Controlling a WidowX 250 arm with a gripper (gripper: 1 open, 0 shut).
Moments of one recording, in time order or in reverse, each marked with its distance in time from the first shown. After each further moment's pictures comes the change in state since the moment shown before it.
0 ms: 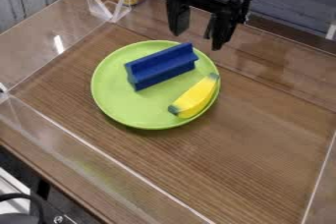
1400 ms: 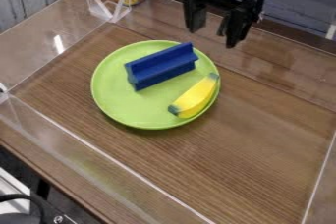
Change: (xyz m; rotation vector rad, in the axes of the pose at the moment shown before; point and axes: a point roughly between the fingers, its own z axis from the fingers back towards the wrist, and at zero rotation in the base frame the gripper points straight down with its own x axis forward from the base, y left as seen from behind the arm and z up) arm 0.014 -0.011 -0.001 -0.021 -0.018 -0.115
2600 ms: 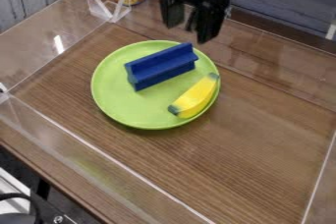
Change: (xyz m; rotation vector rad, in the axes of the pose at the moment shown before) arm -0.014 0.018 -0.004 -0.016 -0.013 -0.104
